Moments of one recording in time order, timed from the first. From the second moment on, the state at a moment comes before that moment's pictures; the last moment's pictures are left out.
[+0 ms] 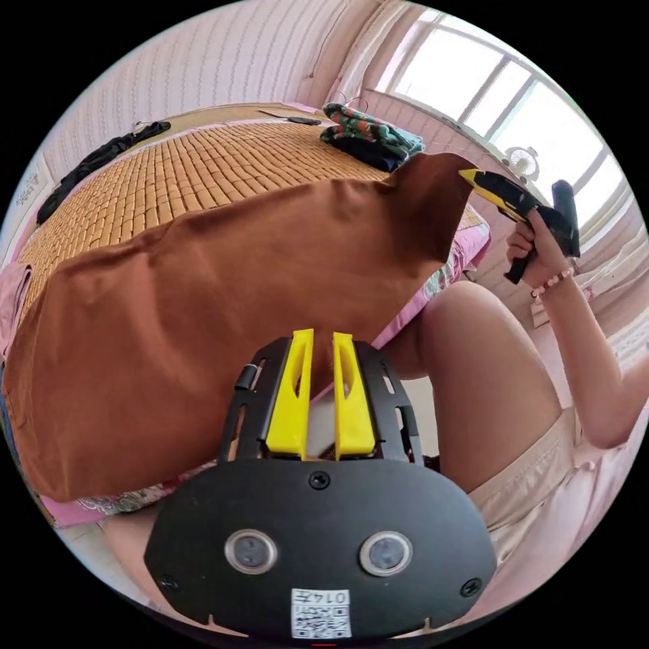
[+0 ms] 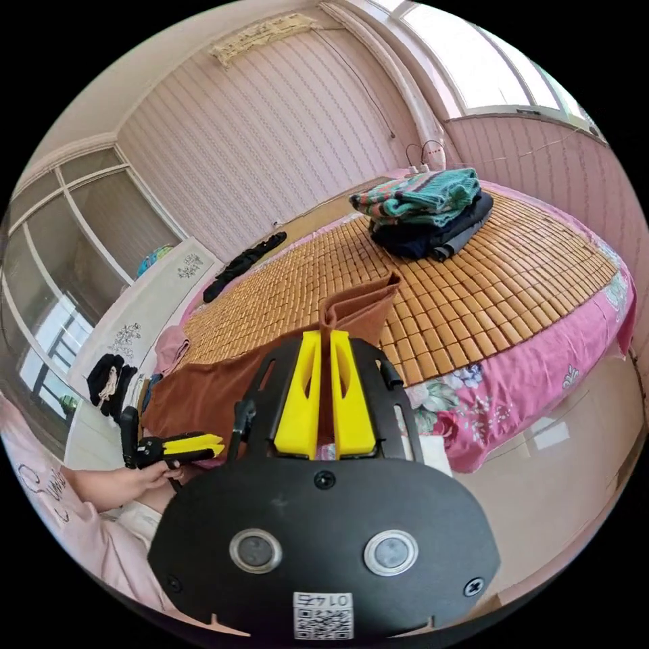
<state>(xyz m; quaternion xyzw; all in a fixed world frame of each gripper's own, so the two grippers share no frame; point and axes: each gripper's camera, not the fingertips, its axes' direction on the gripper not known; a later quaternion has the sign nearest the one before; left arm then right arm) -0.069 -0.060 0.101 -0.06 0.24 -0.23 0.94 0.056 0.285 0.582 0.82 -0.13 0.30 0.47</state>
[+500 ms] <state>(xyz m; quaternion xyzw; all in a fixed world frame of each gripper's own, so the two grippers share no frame) -0.131 0.012 0.046 -0.09 0.20 -0.32 0.92 -0.075 0.125 0.457 0.69 0.07 0.08 0.72</state>
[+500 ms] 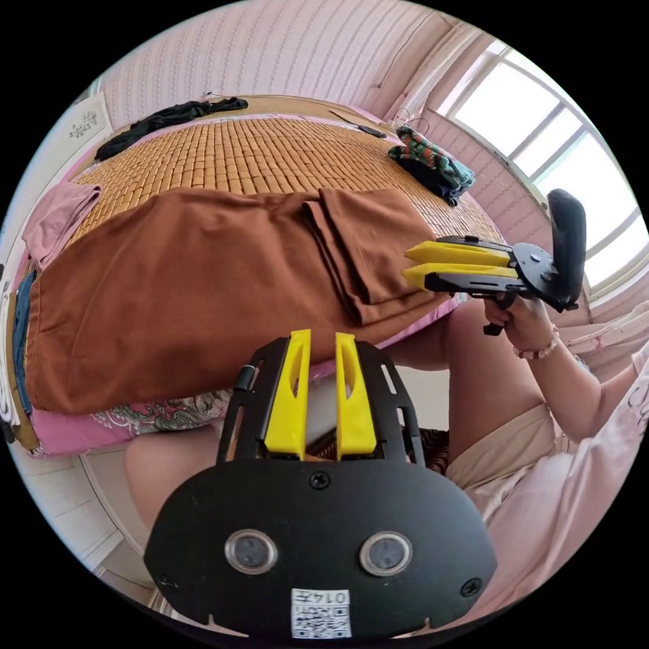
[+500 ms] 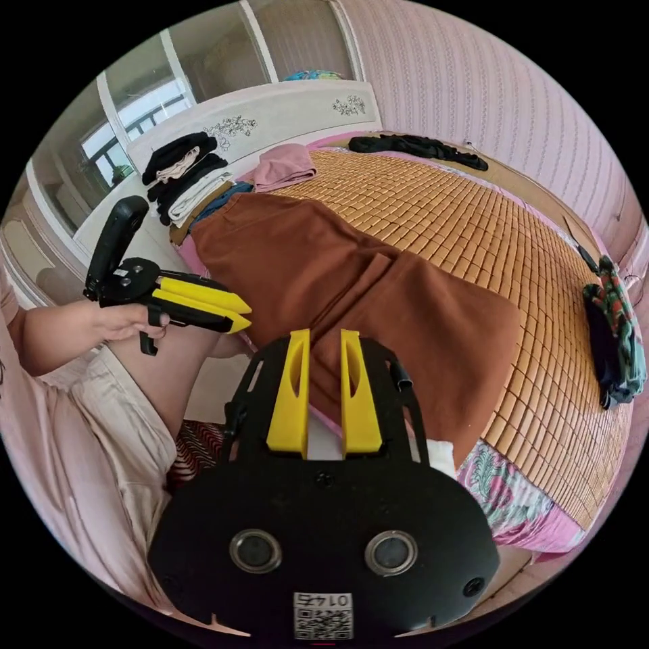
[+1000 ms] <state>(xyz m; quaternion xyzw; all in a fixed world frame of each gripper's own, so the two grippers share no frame) -0.151 -0.049 0.057 -0.02 0.18 -0.31 0.93 -0.096 0.121 0.429 0.67 0.09 0.06 0.73</state>
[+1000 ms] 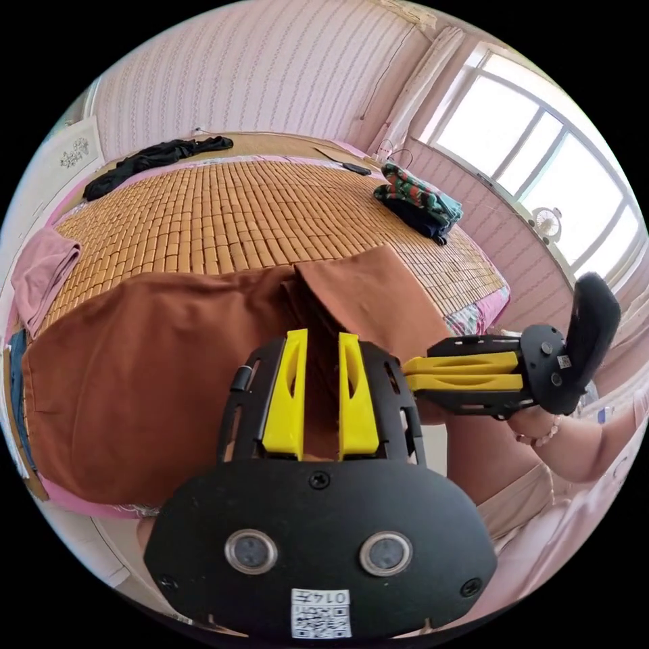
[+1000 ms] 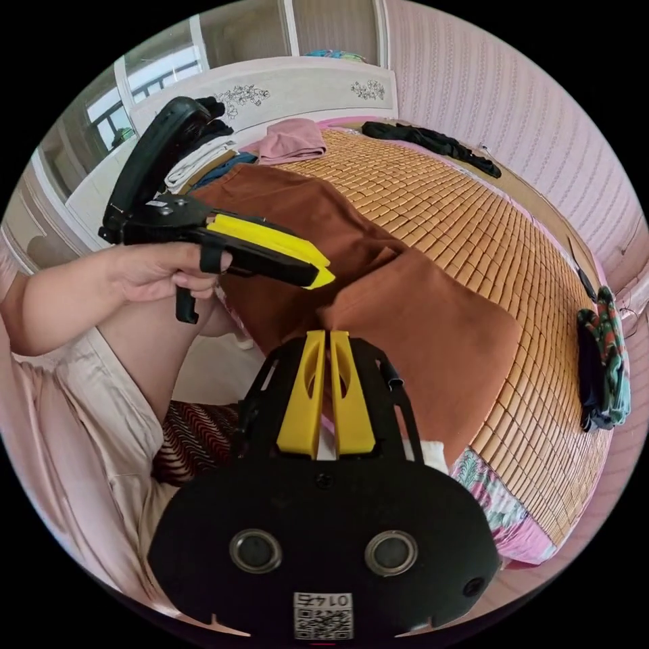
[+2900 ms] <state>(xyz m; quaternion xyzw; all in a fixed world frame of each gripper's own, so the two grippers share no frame) -0.227 0.184 -0.125 -0.12 -0.19 -0.48 0.85 -0.186 0.080 0.124 0.67 -0.06 -0.21 0.71</state>
